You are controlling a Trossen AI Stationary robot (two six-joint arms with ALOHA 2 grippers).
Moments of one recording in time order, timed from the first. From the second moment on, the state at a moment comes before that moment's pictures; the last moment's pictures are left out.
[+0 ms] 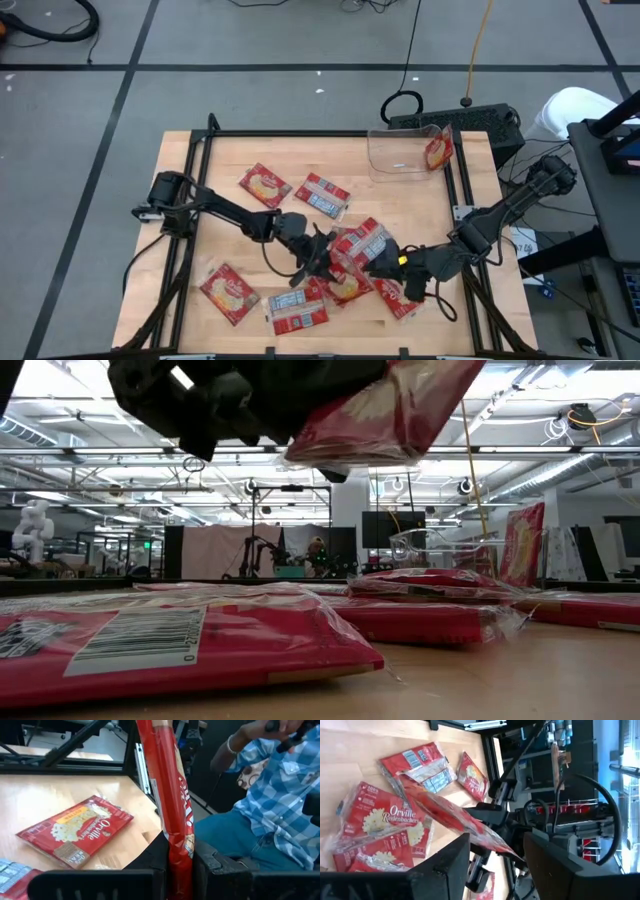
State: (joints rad) left arm -0.15 1.88 0.93 0.76 0.56 -0.18; right arm 0.62 1.19 0.91 -0.17 0.42 -1.06
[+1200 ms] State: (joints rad) left arm -0.11 1.88 0.94 0.70 0.36 -0.08; right arm 0.40 1.19 0.91 -0.39 0.15 0.75
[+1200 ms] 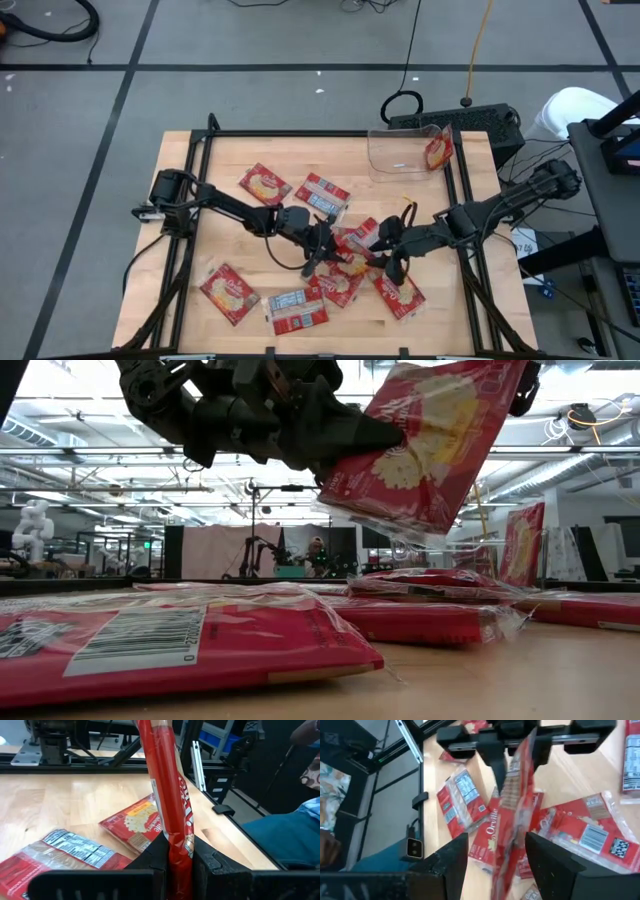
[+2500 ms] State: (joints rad) left arm -0.05 1.57 0.94 0.27 -0.17 -0.19; right arm 0.12 1.05 1.10 -0.78 0.29 0.45
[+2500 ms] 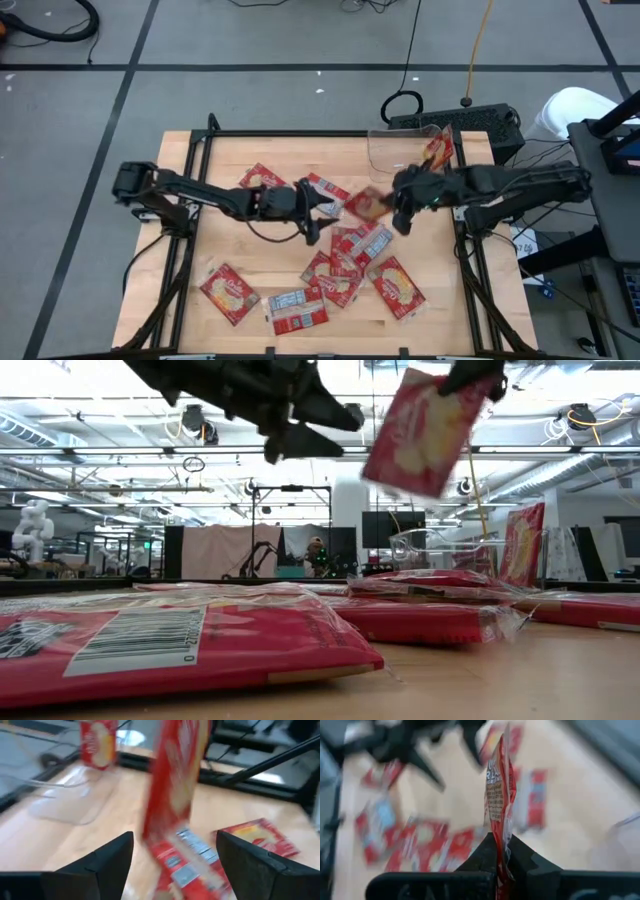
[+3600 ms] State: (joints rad) left arm -0.06 1.53 0.94 0.15 -0.11 -0.27; right arm -0.67 1.19 1.27 -1.10 0.44 0.43
